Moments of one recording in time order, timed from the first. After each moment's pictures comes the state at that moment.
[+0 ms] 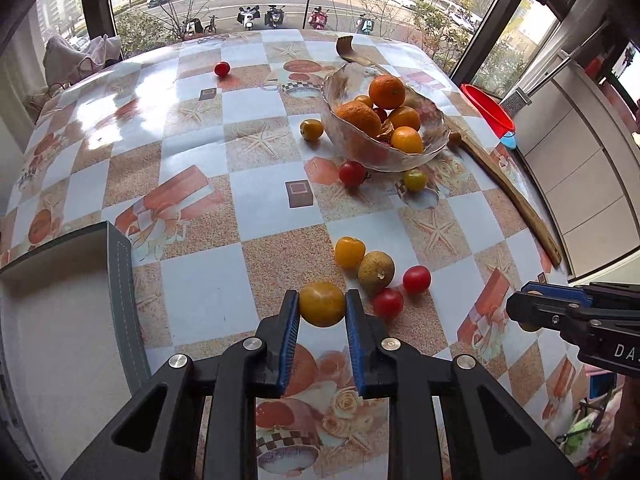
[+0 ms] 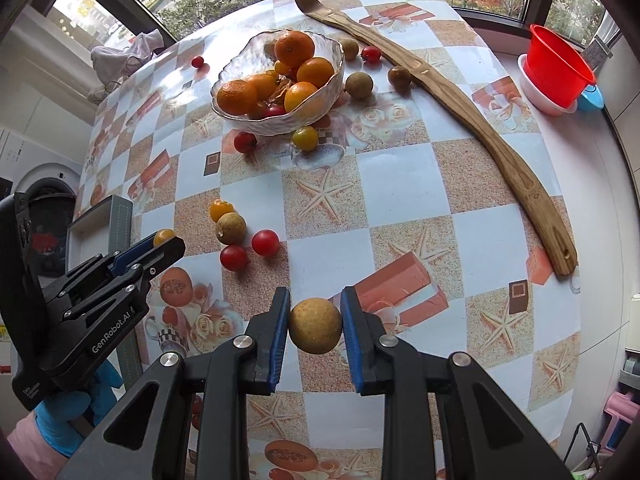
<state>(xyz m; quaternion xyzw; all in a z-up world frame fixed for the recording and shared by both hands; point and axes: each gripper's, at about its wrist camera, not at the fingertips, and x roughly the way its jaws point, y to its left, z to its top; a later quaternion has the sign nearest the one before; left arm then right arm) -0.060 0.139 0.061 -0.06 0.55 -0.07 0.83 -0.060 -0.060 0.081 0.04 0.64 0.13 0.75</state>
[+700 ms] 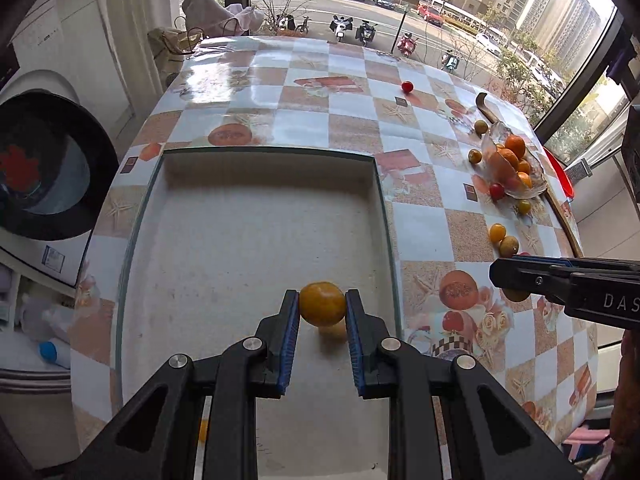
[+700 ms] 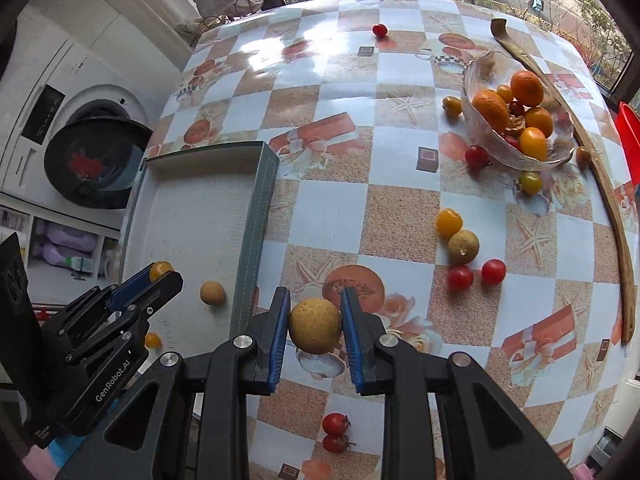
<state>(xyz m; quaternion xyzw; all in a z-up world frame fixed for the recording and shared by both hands) -0.167 0.296 0.083 -0.13 0.53 0.08 0.83 -0.084 0.128 0.093 -0.03 0.64 0.26 0.72</state>
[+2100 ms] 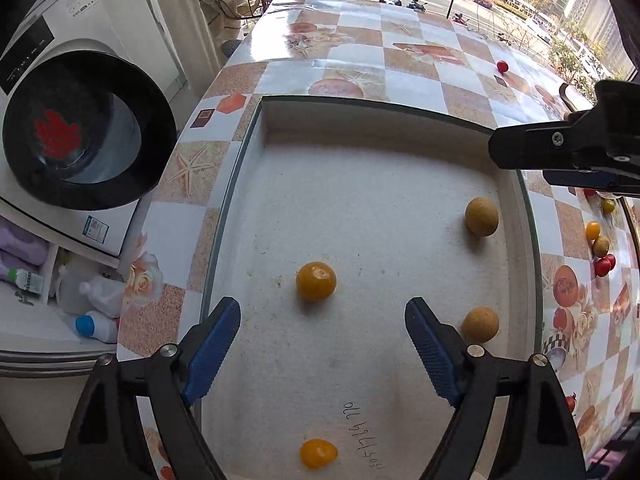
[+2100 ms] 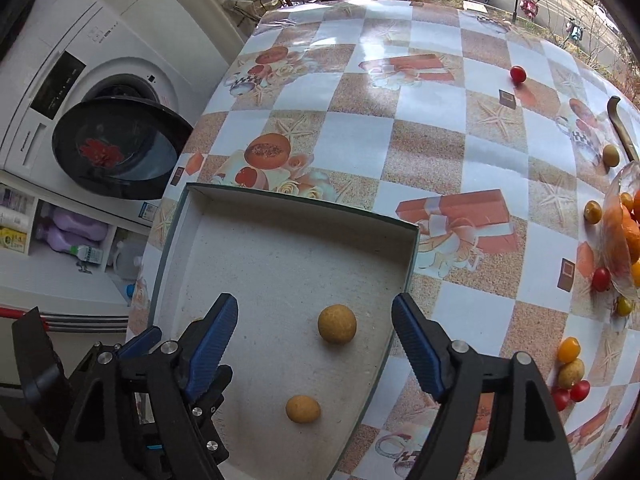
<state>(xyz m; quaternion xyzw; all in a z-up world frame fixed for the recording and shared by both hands) -0.167 0.353 0.044 -0.11 0.58 0.16 0.80 -0.049 0.231 0.075 -0.05 0.62 0.30 0.72</state>
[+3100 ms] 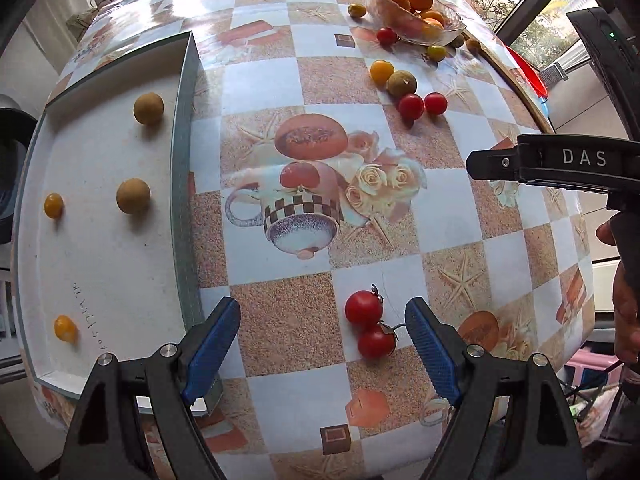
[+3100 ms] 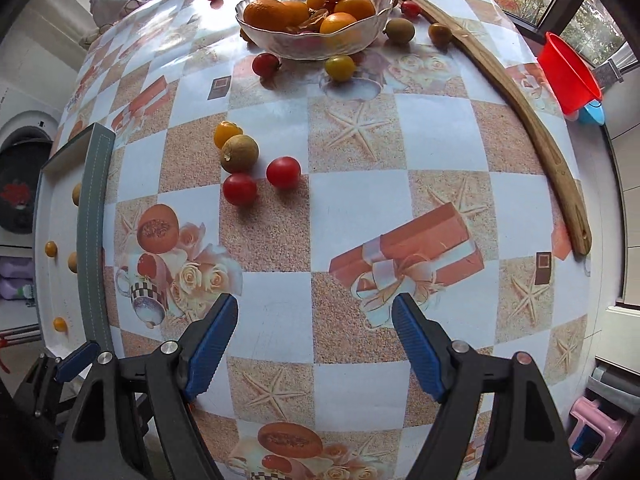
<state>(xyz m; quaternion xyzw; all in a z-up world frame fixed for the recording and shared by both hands) -0.184 0.137 0.036 -0.09 0.64 0.00 0.76 -0.078 -0.033 0.045 -0.04 0.68 0.12 0.73</state>
